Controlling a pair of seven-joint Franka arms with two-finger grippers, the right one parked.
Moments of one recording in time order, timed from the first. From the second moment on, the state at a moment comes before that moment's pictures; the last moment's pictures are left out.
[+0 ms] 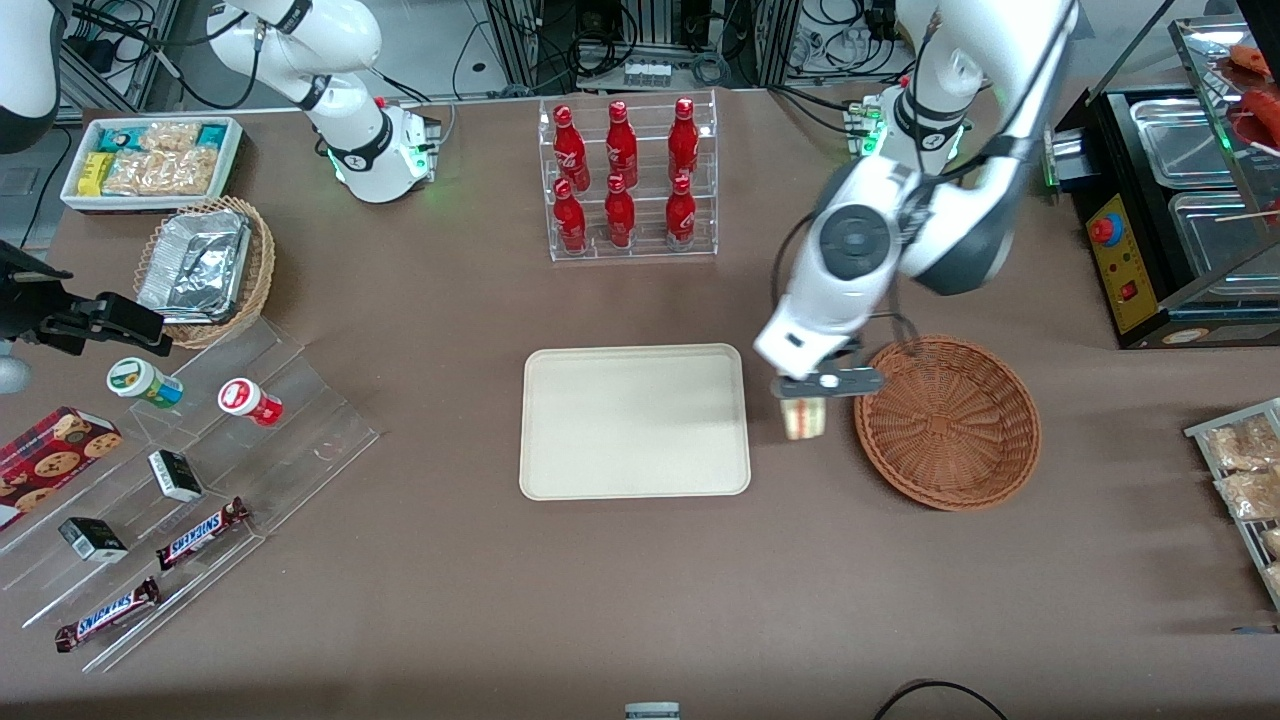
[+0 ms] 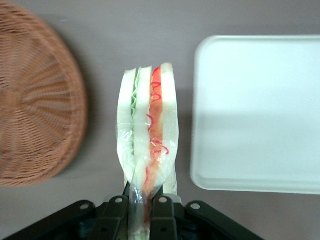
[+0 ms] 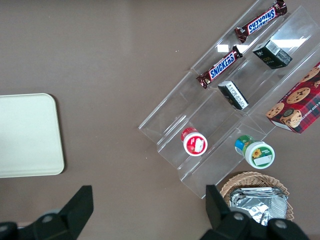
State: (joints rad) arm -0.48 0.30 -0.11 -1.83 0.05 2.04 -0.60
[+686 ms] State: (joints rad) arm -0.61 0.64 -0.11 -1.51 0.05 2.04 -0.60
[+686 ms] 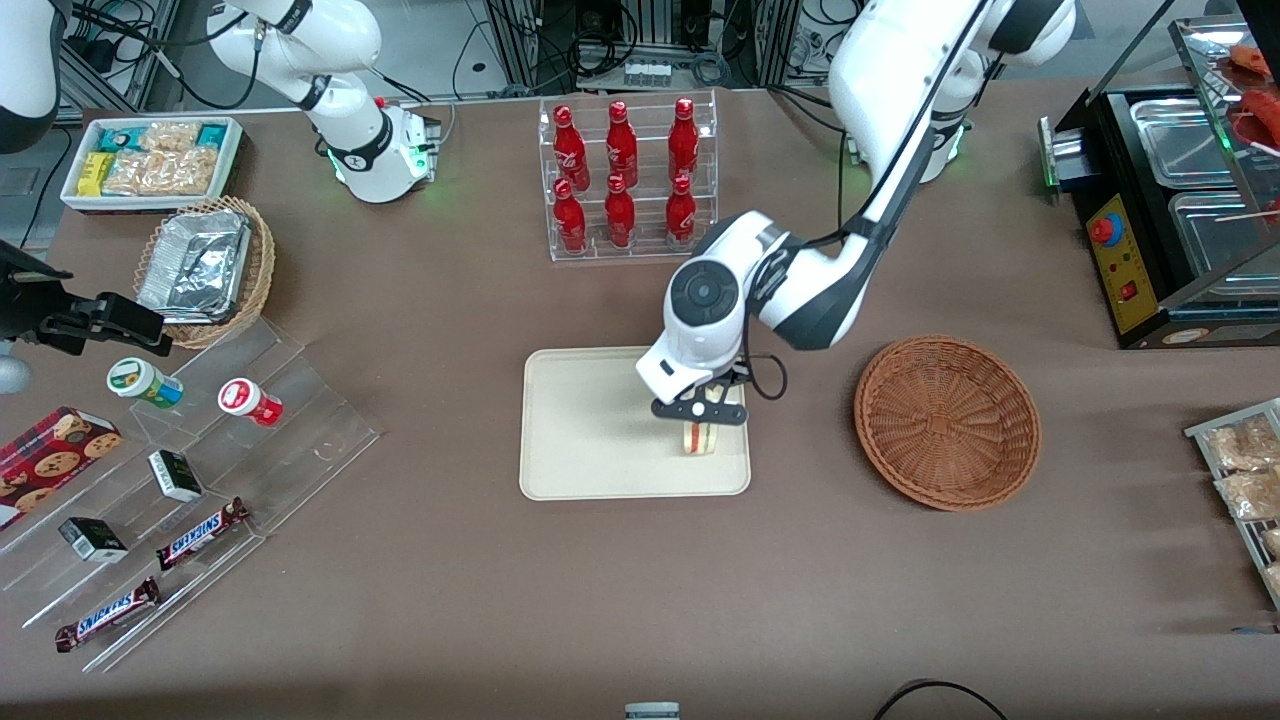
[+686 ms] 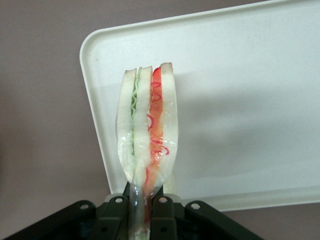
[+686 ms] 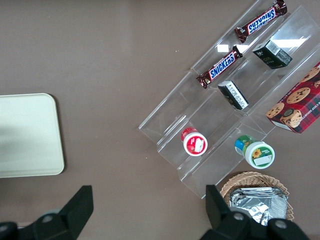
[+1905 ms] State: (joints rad) arm -0.63 0.80 -0.10 -1.34 0.05 2.04 -0.66
